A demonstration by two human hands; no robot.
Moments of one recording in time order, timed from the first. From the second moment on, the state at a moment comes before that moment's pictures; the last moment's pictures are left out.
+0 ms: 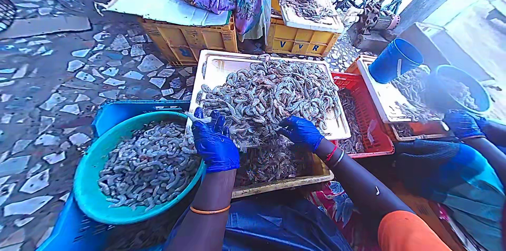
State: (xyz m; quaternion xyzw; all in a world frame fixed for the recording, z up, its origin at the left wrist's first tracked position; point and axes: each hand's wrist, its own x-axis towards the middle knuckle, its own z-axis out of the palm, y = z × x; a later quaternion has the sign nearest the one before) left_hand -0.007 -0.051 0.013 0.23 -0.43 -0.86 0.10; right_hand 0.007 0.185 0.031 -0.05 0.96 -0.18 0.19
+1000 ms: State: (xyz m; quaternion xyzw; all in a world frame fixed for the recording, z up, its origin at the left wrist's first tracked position) left_hand 0.019 0.037 -0.016 -0.27 -0.91 -0.32 0.08; right_hand 0.050 0.198 0.047 0.03 0.91 -0.39 0.16
